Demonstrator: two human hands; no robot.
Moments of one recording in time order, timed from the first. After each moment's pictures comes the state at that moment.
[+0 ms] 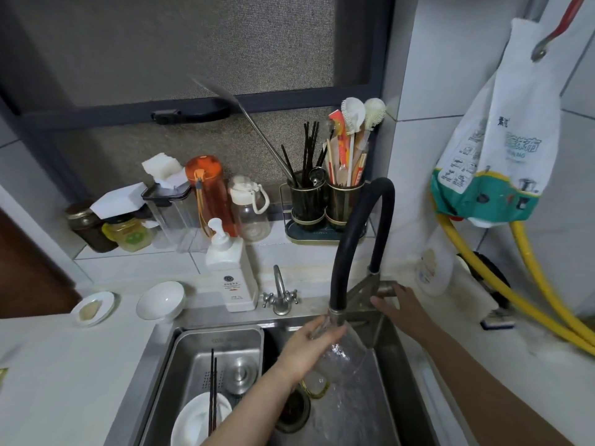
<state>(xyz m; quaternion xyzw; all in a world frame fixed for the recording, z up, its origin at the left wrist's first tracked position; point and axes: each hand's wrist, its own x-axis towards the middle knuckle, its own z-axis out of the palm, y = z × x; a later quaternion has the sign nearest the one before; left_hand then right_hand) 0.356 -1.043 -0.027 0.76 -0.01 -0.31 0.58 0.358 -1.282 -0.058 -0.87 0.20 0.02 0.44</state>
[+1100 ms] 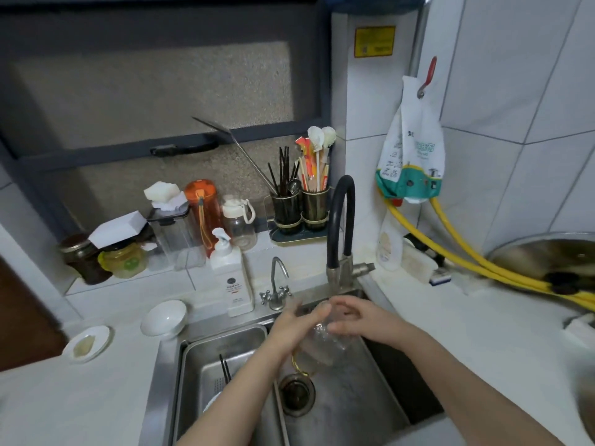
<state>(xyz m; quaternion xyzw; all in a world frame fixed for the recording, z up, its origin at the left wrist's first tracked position) 0.305 -0.960 0.031 0.78 -0.14 -0.30 0.53 0.227 -1.128 0.033 -0.84 0.11 0.09 0.52</state>
